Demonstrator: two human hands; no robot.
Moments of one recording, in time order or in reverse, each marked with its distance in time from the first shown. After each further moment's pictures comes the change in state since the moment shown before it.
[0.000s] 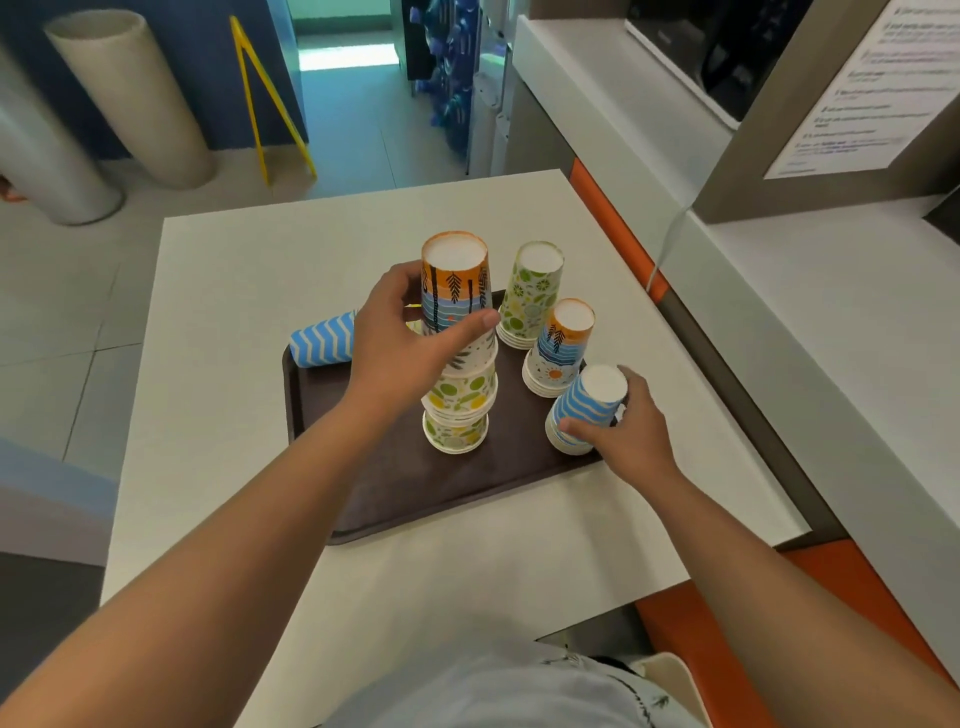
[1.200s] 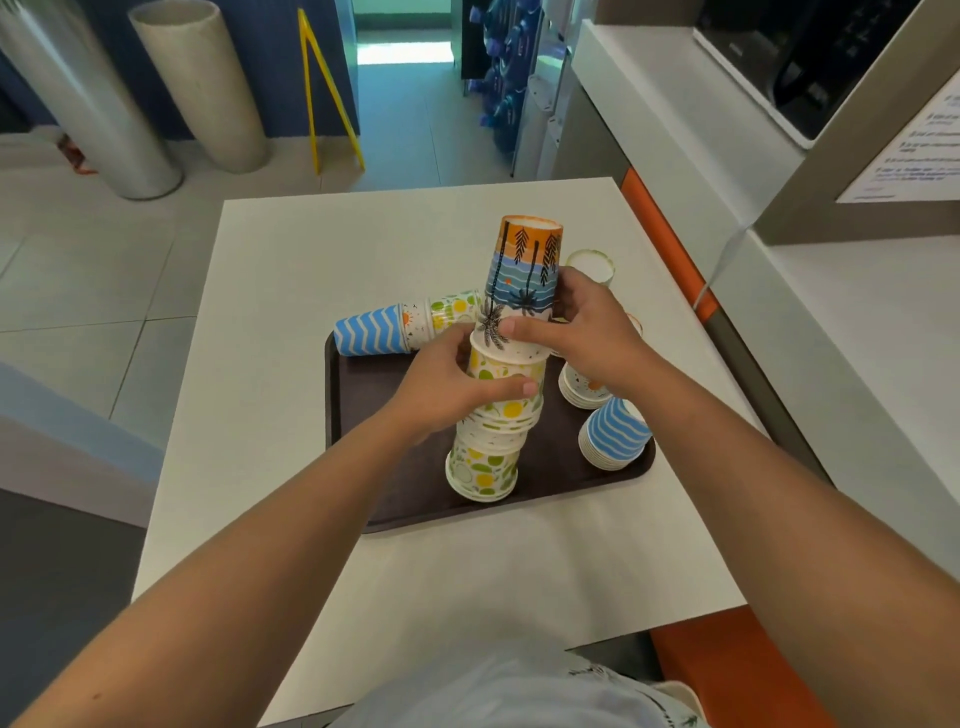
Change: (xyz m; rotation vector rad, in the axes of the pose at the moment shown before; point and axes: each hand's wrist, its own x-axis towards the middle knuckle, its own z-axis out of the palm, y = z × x) left_hand -0.005 -0.047 -0.002 -0.096 -0.336 -0.294; right_hand 0.035 -0.139 0.036 0.160 -0.411 -0.312
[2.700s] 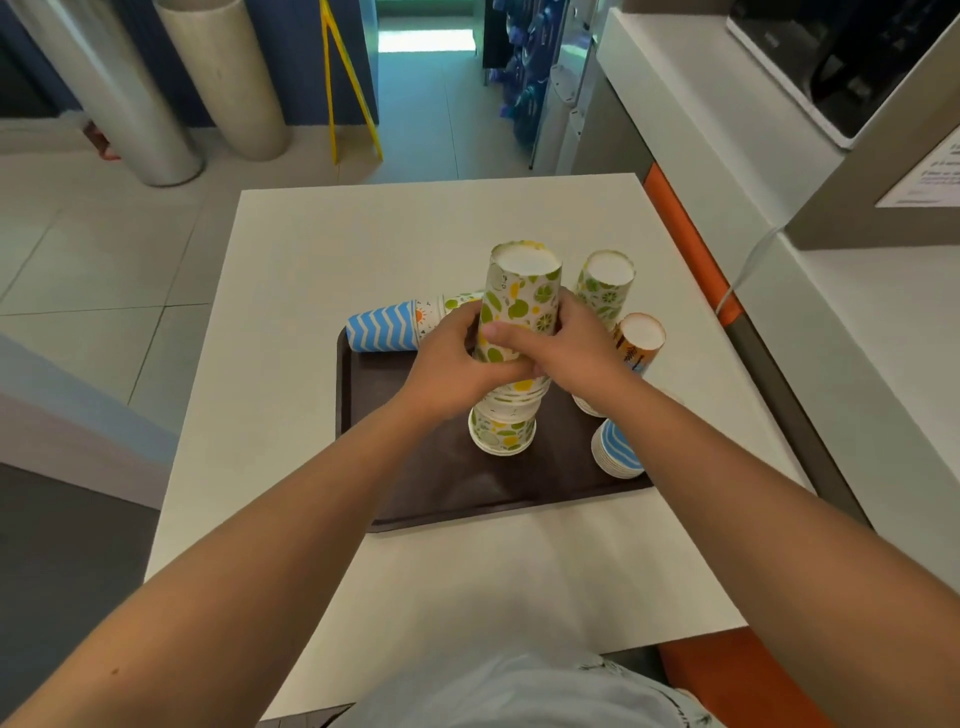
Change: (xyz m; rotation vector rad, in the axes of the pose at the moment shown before) left_hand 0.010 0.010 0.000 -0.026 0.105 0.119; right_hand 0.011 0.011 0.027 -0.065 0.023 0.125
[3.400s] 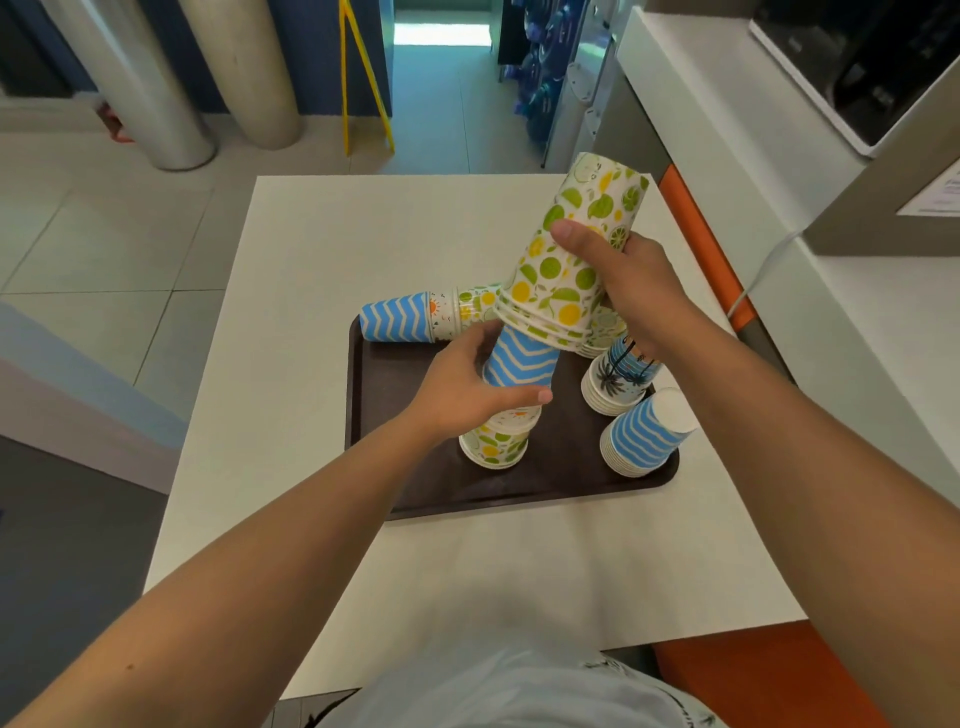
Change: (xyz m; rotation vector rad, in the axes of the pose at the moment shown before) left_hand -0.017 -0.025 -0.002 0.087 -0.040 -0.075; right_hand 0.016 -0.035 -0.036 0.237 0.050 0.008
